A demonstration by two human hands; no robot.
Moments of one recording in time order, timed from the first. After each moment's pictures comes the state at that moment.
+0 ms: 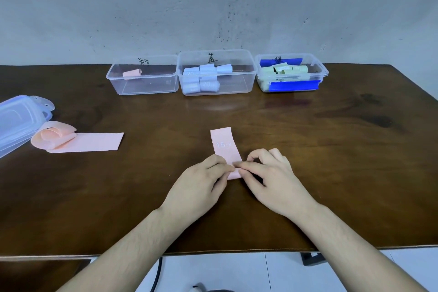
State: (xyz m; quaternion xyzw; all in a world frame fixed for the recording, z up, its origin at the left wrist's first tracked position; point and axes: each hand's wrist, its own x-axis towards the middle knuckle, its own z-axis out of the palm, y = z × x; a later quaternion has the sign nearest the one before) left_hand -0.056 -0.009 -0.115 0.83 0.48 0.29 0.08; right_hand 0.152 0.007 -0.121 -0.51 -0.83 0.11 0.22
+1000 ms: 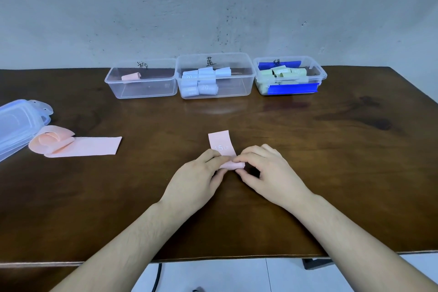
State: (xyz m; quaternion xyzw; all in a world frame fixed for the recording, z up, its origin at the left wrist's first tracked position) left_hand -0.057 0.010 -0.117 0.81 0.50 0.29 0.04; right_hand 0.155 0.033 -0.120 -0.45 -0.85 0.10 0.27
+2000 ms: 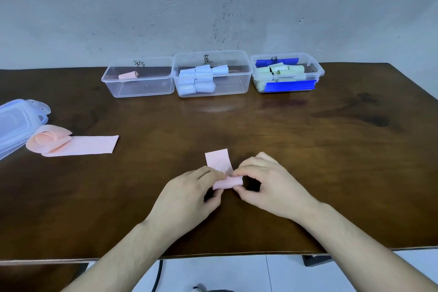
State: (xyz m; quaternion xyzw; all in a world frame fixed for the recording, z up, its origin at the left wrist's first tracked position) left_hand -0.061 -0.026 -0.114 0.83 0.49 0.26 0.03; right_hand 0.165 0.011 -0.114 -0.40 -0.87 0.16 0.25
